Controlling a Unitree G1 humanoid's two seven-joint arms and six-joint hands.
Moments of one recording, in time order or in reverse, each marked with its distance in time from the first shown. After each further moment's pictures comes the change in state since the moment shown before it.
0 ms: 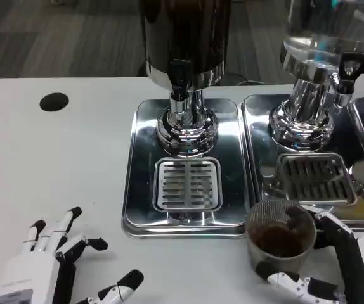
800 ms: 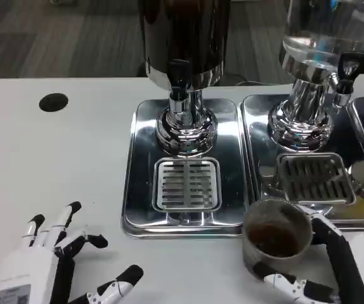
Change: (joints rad) left arm -0.001 0.002 0.008 -0.024 -0.005 -0.002 -0.012; right arm 0.000 -0.026 0.019 -0.014 0.006 0.009 0.060
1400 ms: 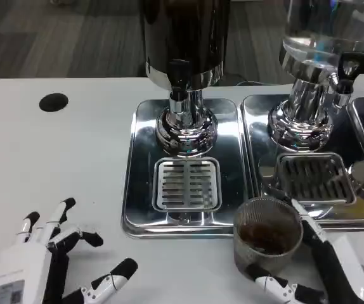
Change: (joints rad) left arm -0.008 0.000 0.021 -0.001 -0.038 -0.012 -0.020; right arm -0.008 -0.033 0.038 -0.023 -0.012 0.046 0.068
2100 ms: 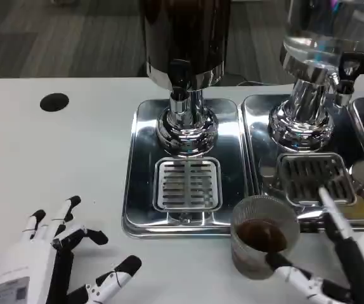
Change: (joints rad) left arm -0.027 -0.011 -0.008 0.033 0.004 -0.023 0.012; right arm 0.040 -0.034 -0.083 -0.020 0.114 -0.122 0.011
